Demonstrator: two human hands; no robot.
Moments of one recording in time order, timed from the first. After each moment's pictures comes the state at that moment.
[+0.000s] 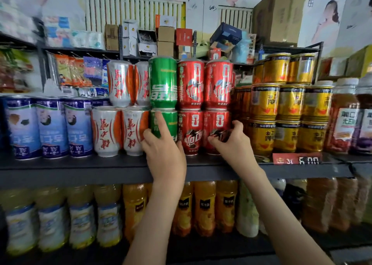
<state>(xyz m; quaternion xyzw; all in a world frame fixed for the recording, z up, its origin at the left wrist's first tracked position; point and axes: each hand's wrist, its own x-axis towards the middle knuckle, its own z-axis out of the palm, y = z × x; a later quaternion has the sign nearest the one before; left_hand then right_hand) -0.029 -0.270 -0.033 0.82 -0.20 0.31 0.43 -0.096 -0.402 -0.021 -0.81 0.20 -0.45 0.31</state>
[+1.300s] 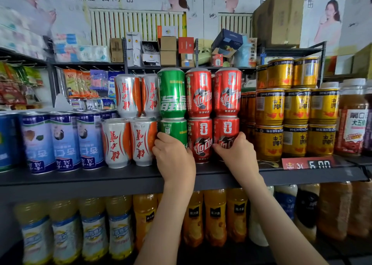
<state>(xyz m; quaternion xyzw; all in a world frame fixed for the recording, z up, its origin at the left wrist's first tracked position) -0.022 -0.280 -0.026 0.86 -0.14 0.29 0.39 -0.084 -0.396 -0.028 -0.80 0.28 -0.45 0.29</state>
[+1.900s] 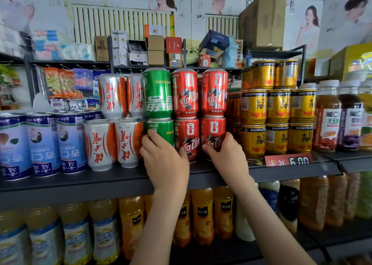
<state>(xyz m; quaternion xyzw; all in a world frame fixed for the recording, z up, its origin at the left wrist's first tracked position) -0.039 -0.272 -0.027 0.84 -0.17 0.32 0.41 -0.091 -0.390 -0.026 -0.81 0.28 -0.44 0.25</state>
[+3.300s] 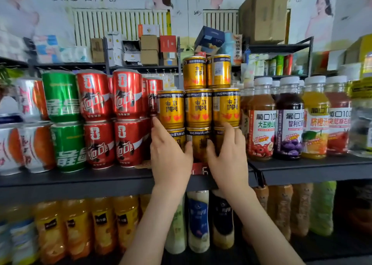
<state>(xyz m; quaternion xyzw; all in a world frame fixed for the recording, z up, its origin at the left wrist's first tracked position) -0.162 -0.462 -0.018 0.80 -0.24 0.29 0.47 -0.211 -0.567 -0.036 -0.76 0.13 -0.62 0.15</state>
